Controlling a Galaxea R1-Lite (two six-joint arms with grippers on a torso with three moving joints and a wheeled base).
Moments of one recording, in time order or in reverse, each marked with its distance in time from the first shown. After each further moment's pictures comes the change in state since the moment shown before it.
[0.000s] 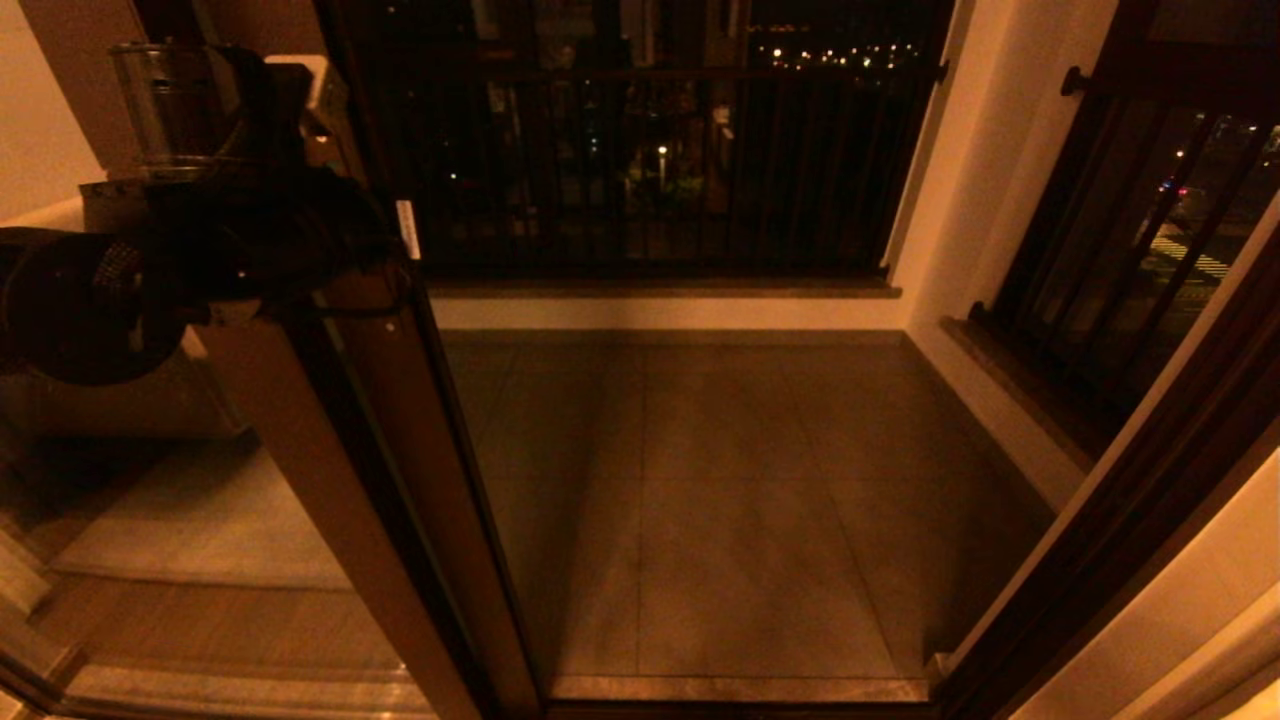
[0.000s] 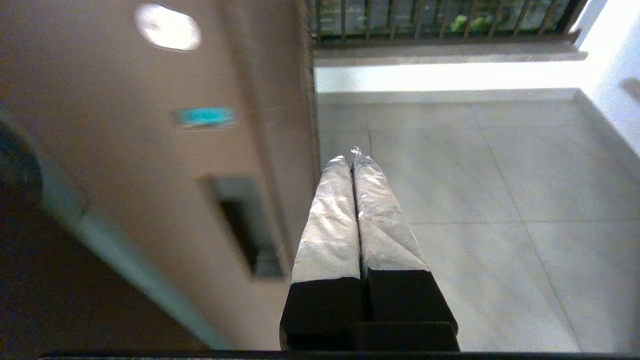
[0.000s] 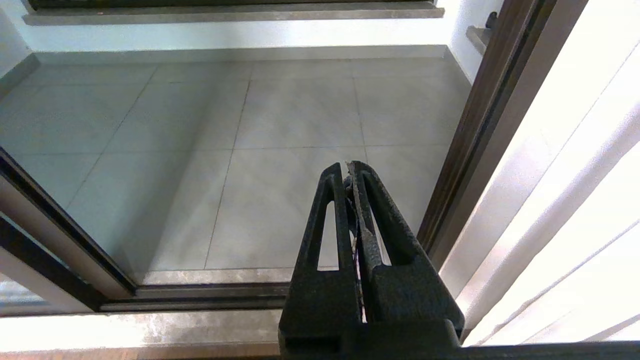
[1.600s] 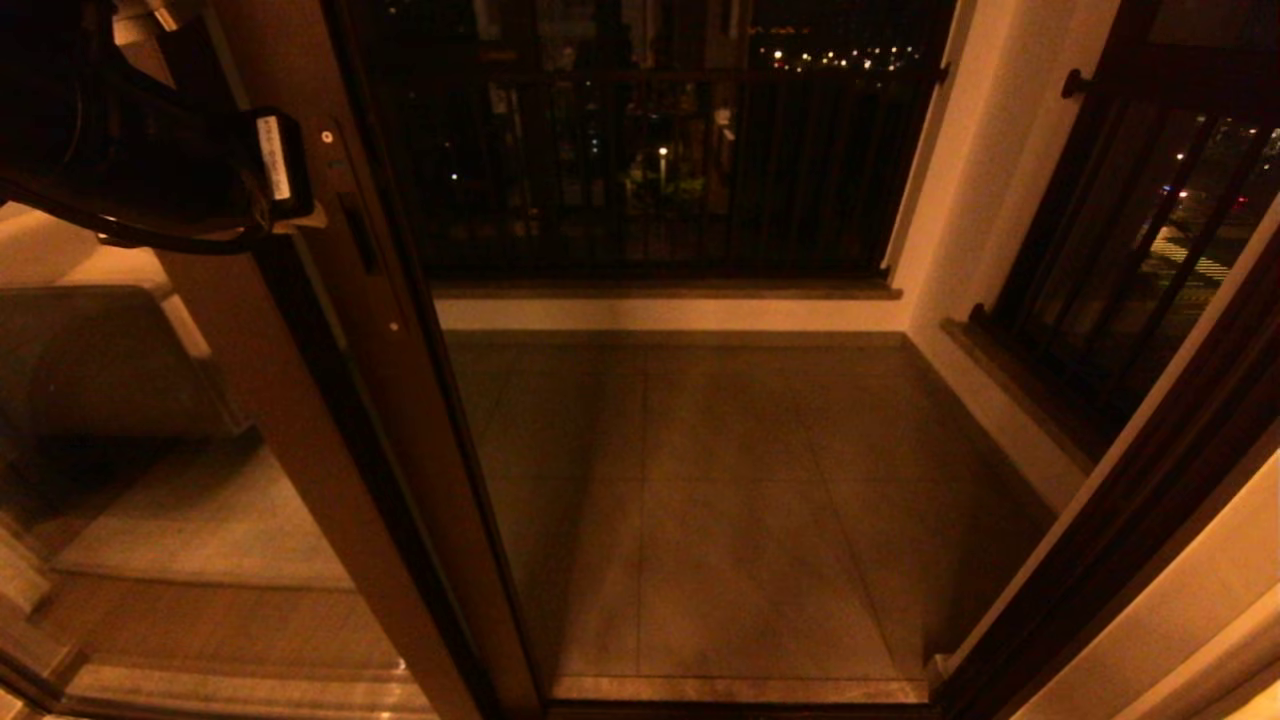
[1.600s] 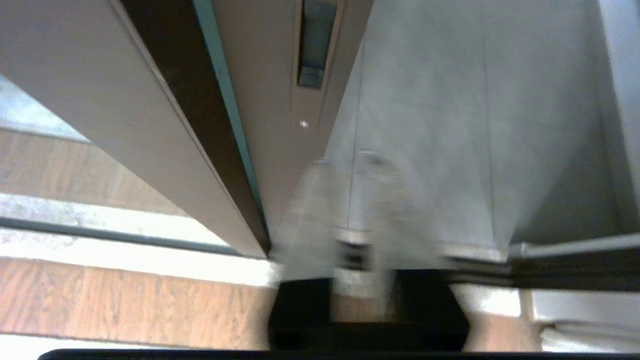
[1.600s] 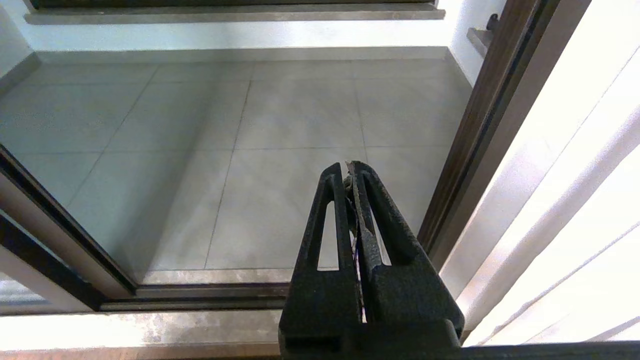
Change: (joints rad) left arm -0.064 -0.097 -0.515 1.034 0.017 -0.299; right arm 0.000 0.000 0.001 0.000 0.002 -0.004
